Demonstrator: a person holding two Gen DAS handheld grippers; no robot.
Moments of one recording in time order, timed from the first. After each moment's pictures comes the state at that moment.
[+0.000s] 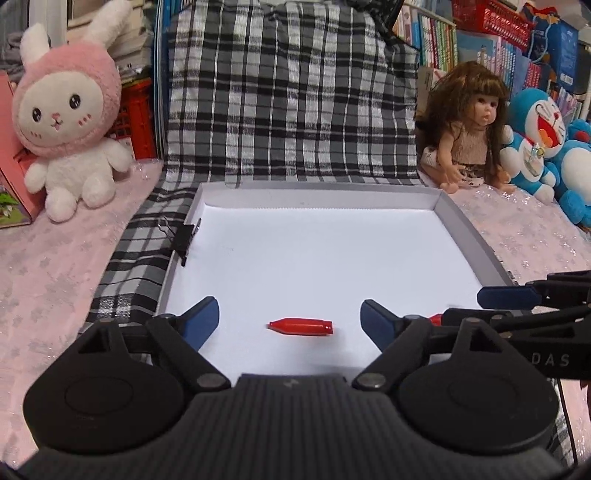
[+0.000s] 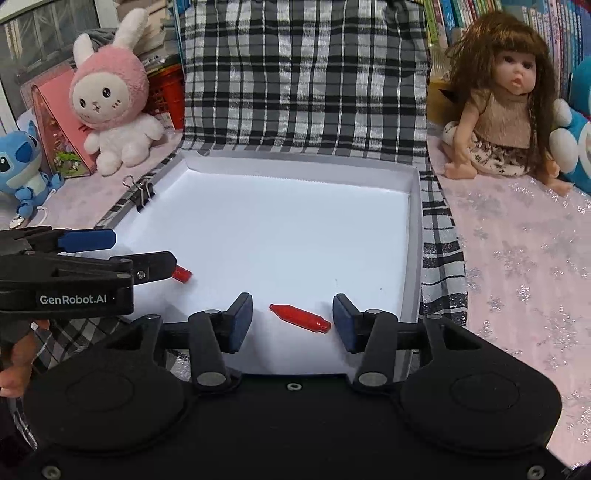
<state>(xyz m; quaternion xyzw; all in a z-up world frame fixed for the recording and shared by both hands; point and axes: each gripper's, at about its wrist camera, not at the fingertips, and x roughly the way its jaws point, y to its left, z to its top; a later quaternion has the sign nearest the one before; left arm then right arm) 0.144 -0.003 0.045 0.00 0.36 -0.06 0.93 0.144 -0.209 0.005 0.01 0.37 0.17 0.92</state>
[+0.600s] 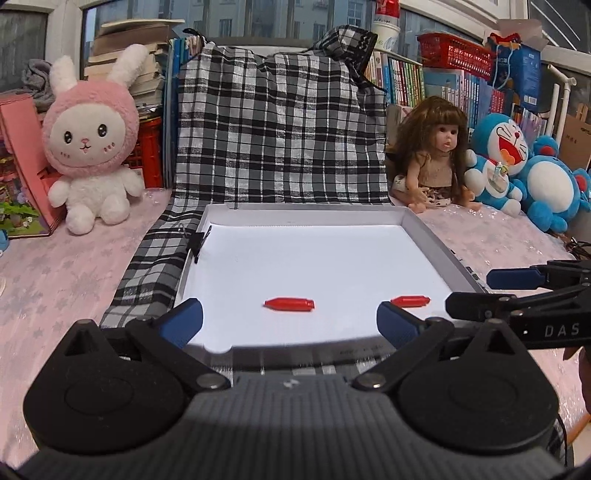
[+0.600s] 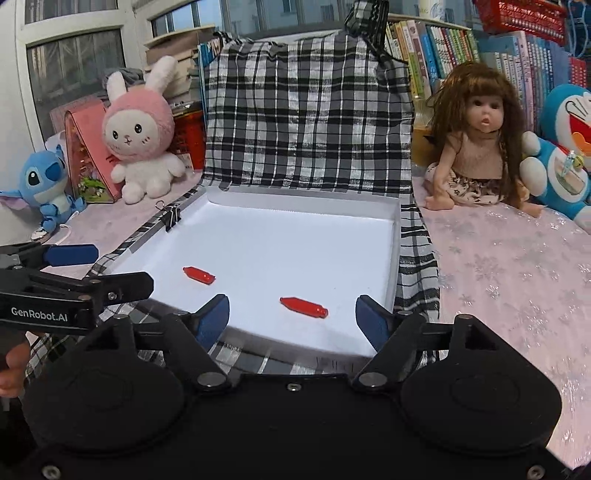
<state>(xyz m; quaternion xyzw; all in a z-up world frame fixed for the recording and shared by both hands) 0.069 0.006 0.055 -0.01 0.28 -0.08 0.96 0.069 -0.228 0.015 0.01 0.28 0.17 0.95</state>
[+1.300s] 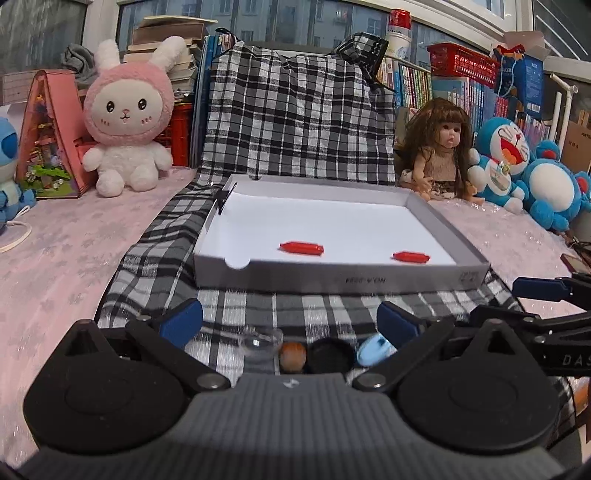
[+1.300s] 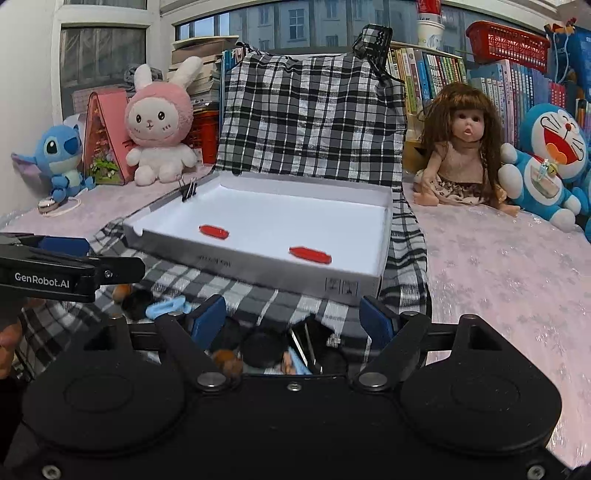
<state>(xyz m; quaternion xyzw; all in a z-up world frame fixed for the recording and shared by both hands) 0.007 0.013 0.018 -0.03 0.26 -0.05 0.96 -0.016 -0.222 -0.028 -0.03 0.22 0.15 0.96</state>
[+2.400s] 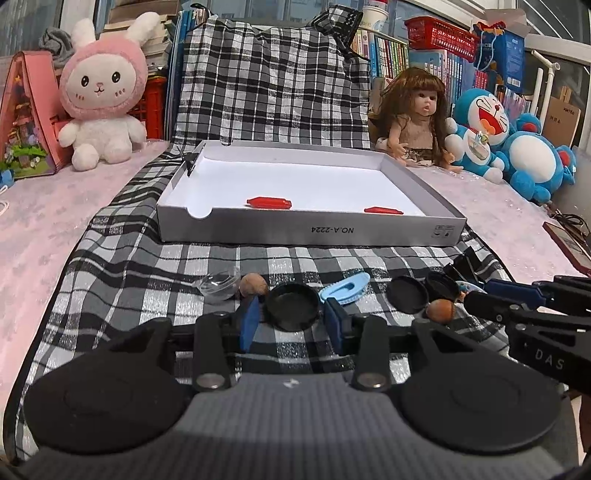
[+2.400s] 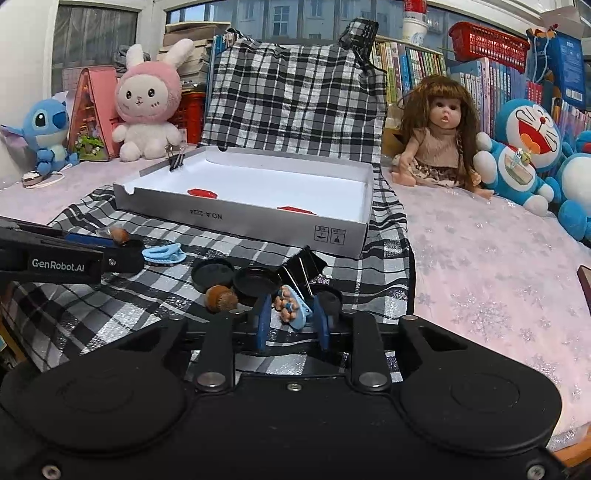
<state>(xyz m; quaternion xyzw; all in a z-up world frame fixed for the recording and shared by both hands) -0.002 -0.003 -0.005 -0.02 0.29 -0.09 0.95 -0.045 -0.217 -0.057 -0.05 0.23 0.11 0.97</state>
